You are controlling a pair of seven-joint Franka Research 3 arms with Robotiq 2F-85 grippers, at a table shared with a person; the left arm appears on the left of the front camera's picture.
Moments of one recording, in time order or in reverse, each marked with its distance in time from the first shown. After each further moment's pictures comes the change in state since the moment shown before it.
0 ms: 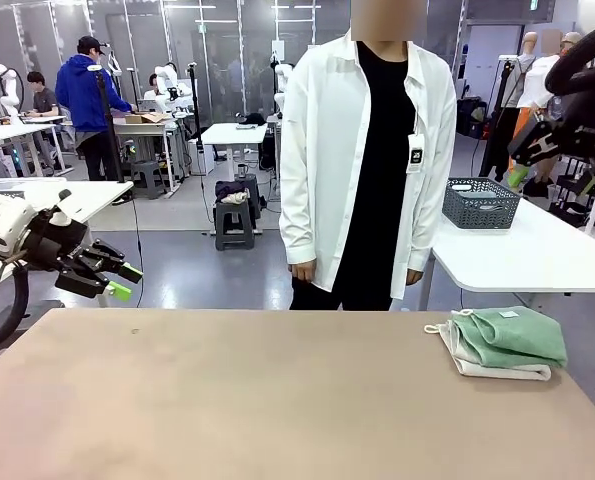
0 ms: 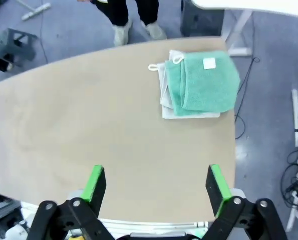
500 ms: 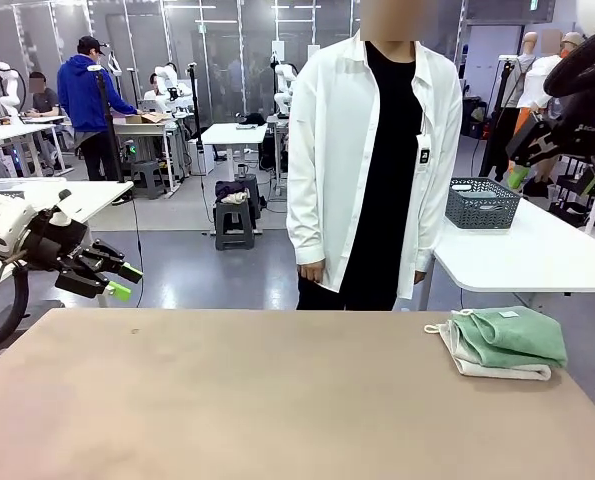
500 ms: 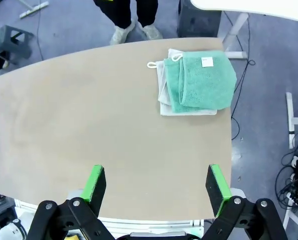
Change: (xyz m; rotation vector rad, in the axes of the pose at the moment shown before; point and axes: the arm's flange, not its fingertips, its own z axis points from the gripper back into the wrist) left arm 0.000 0.000 0.000 0.000 0.000 0.000; right arm -0.012 0.008 0.005 -0.021 -0.006 0.021
